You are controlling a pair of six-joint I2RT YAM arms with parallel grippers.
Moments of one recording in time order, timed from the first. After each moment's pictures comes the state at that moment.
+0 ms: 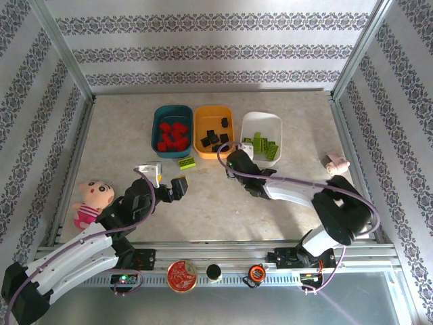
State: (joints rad) left arm -0.70 0.66 0.39 -0.15 -0.26 -0.55; right arm 0.74 1.51 0.78 -0.01 0.31 0.63
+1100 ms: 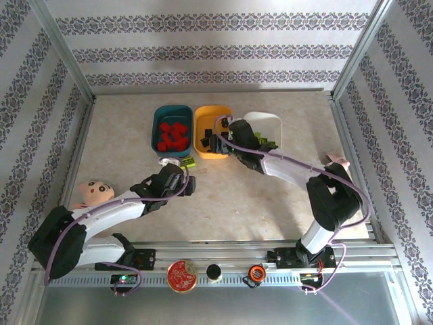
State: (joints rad) left arm -0.67 1.20 0.57 -0.18 -0.32 -0.54; right arm 0.63 1.65 1.05 -0.03 0.02 0.40
